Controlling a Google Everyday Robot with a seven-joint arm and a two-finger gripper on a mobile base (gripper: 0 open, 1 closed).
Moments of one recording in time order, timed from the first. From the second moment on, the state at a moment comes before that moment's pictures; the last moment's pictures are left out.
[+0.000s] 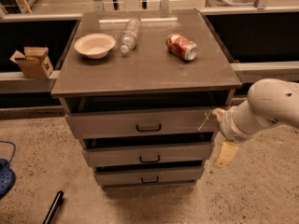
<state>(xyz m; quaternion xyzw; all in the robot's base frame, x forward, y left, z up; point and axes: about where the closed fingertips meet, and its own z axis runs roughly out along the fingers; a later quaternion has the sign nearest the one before) 0.504 -0.217 0.681 -0.64 0.75 0.02 0.19</state>
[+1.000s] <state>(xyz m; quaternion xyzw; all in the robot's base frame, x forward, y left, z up) 0.518 -0.161 0.544 -0.71 0.67 0.03 0.22</state>
